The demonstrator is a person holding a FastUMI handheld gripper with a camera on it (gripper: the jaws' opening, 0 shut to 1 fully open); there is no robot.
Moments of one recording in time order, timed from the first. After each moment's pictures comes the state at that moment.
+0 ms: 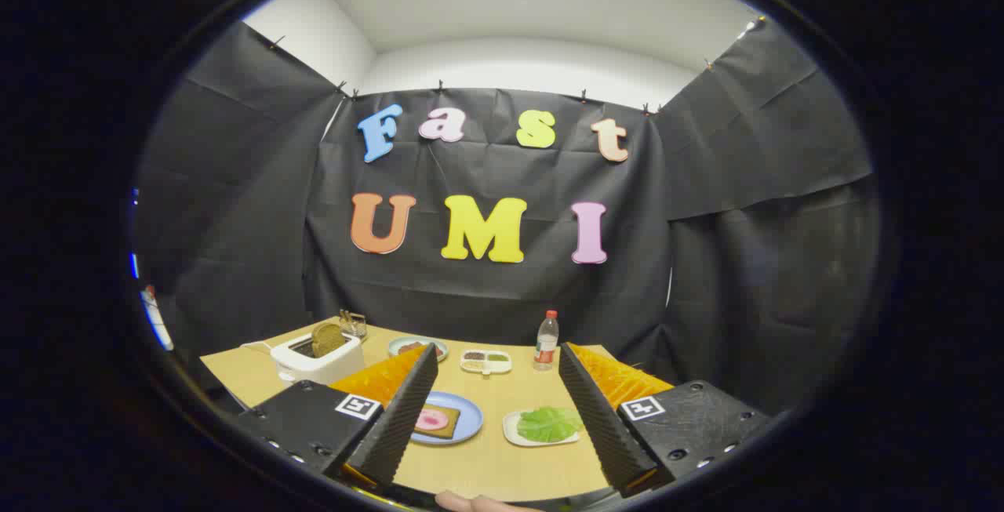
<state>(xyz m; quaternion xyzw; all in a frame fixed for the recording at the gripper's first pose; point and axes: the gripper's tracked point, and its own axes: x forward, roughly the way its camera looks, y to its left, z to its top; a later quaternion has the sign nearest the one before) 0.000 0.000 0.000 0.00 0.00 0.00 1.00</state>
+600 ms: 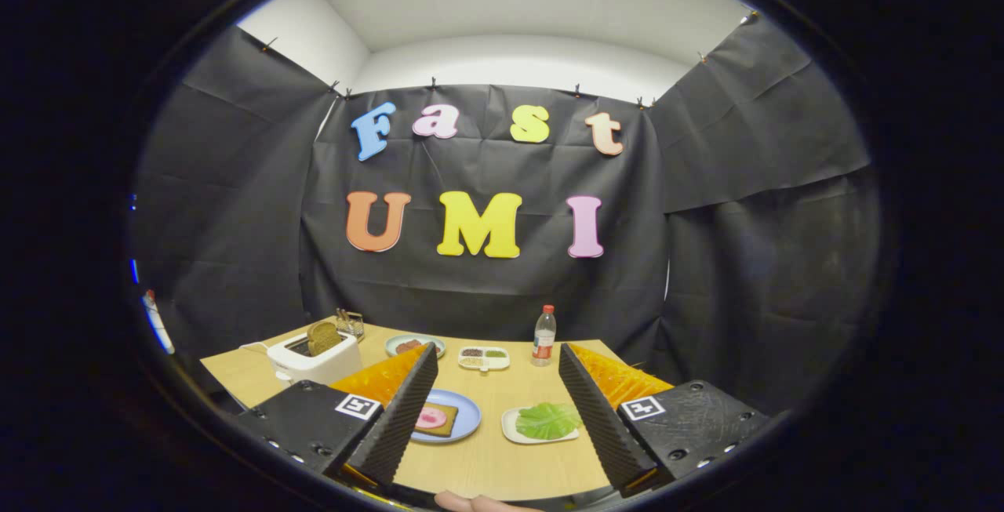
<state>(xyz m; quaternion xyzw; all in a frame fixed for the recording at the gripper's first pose) 0.005 -0.010 -0.006 0.01 0.01 -0.01 1.00</state>
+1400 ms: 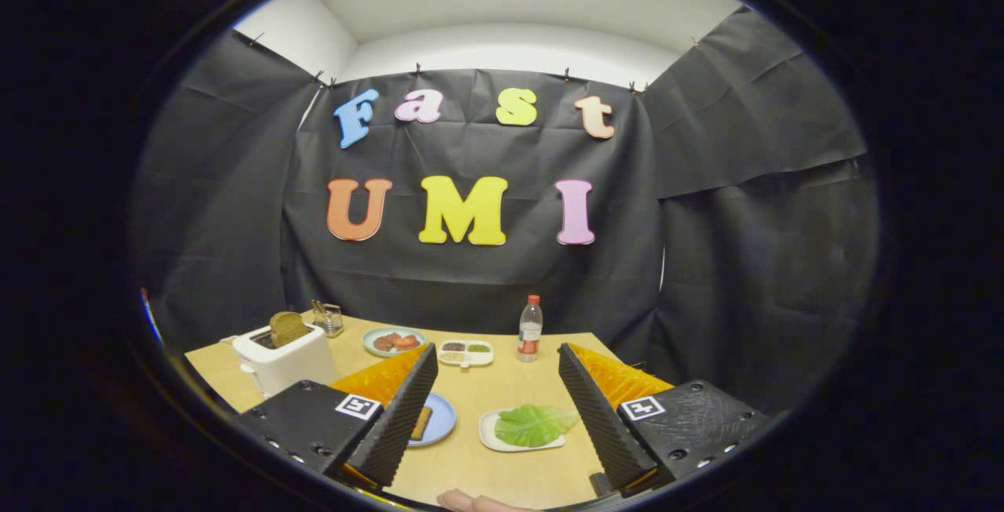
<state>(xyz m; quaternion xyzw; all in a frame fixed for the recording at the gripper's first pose) 0.077 -0.059 -0.035 0.01 0.03 -0.03 1.00</state>
